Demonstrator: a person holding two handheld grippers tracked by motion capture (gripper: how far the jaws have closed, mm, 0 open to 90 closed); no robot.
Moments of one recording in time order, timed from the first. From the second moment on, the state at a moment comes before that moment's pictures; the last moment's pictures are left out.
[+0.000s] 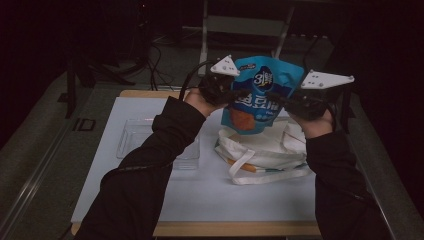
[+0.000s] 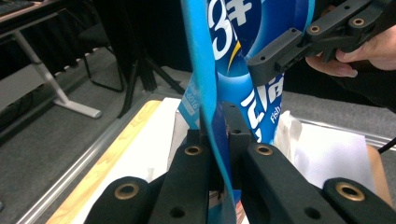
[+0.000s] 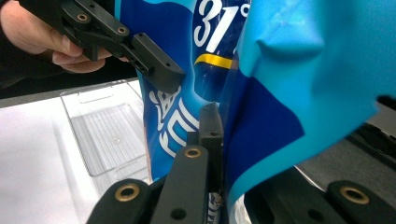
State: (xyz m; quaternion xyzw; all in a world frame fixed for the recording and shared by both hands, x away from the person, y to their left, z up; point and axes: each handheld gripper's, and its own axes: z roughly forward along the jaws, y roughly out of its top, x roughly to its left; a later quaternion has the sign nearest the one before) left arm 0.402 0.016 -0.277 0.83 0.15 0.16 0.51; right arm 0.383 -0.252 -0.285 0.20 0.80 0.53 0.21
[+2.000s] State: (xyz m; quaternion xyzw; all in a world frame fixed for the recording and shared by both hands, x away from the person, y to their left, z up) left arm 0.367 0.185 -0.272 0.83 0.24 0.19 0.47; right arm 0.406 -0.081 -0.283 0.10 0.82 0.54 0.14
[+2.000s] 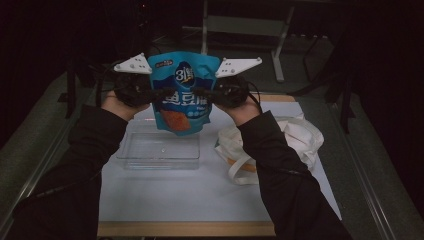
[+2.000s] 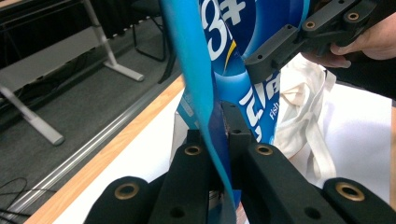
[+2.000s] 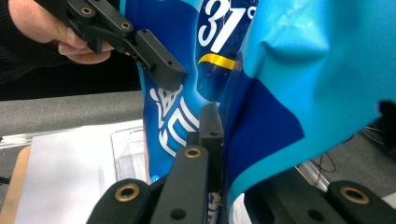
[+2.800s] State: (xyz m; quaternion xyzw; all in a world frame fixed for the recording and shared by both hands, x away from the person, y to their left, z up) left arm 0.358 0.237 -0.294 0.82 0.27 0.18 0.47; right arm 0.406 -0.028 -0.300 0.09 0.83 0.54 0.12
